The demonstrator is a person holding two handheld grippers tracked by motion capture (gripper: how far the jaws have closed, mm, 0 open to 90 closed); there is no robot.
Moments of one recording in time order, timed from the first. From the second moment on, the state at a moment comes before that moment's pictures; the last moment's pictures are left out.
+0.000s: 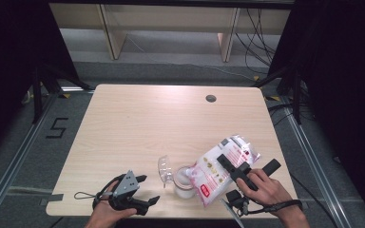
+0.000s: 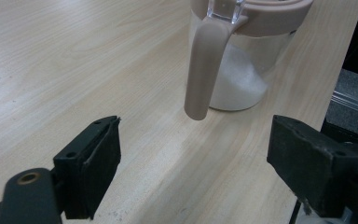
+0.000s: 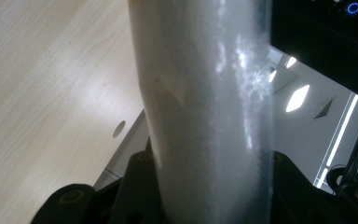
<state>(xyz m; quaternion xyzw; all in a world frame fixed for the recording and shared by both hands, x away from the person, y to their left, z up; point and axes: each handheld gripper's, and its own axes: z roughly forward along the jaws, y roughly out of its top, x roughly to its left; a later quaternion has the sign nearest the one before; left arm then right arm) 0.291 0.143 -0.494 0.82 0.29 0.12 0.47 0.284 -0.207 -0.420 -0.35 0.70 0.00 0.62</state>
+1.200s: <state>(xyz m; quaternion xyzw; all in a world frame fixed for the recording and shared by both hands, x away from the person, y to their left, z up) 0.291 0.144 -0.494 0.82 0.29 0.12 0.47 0.288 -0.209 -0.423 -0.36 0.69 0.03 0.62</state>
